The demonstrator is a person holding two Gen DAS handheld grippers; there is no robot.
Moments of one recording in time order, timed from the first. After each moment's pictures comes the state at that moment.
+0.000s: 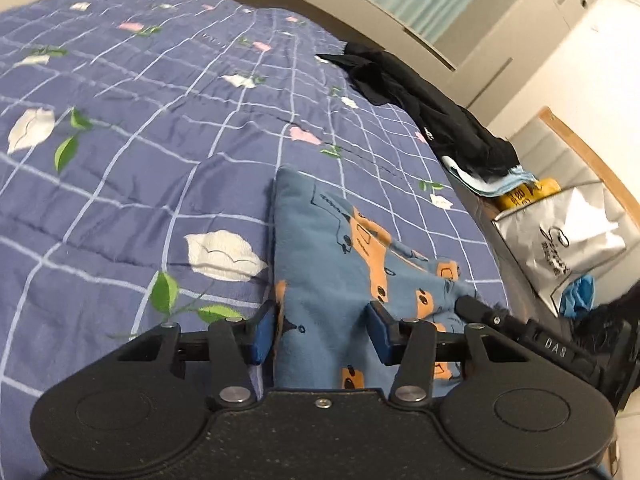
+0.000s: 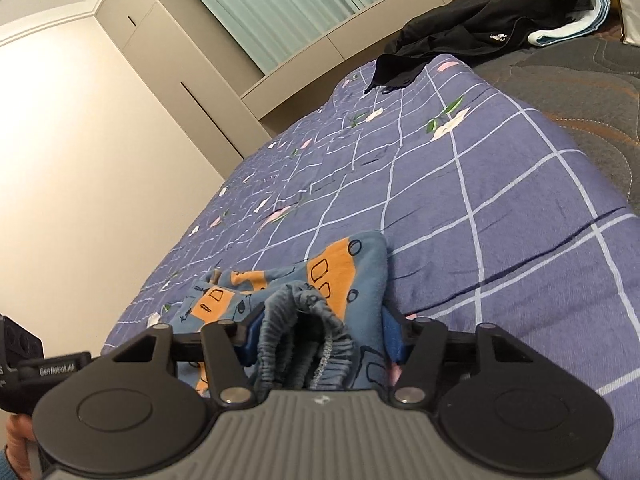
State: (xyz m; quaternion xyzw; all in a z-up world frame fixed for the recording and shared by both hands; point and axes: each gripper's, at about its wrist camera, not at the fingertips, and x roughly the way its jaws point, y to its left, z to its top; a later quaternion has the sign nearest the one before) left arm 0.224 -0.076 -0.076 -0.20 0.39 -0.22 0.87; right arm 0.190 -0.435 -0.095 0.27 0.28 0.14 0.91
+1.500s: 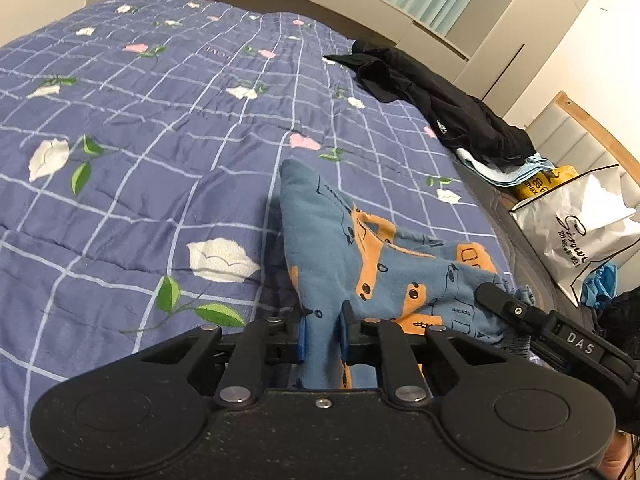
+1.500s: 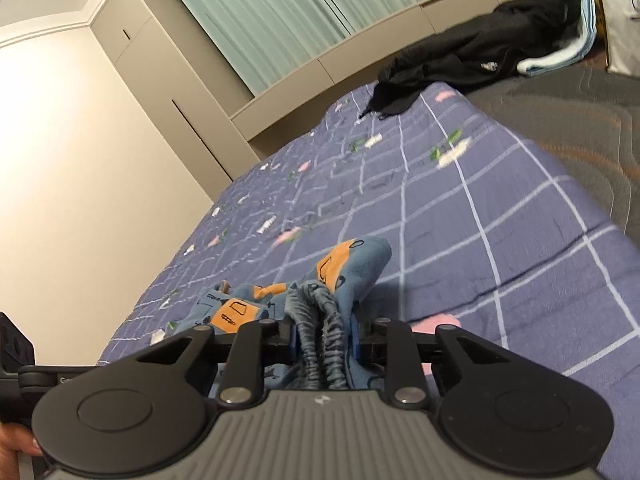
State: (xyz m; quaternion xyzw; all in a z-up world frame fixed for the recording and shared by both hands) left arm 0.208 -0.091 -0.044 -0.16 0.40 -0.19 0.88; right arm 0.165 -0.406 -0.062 0.27 0.25 0.10 0.93
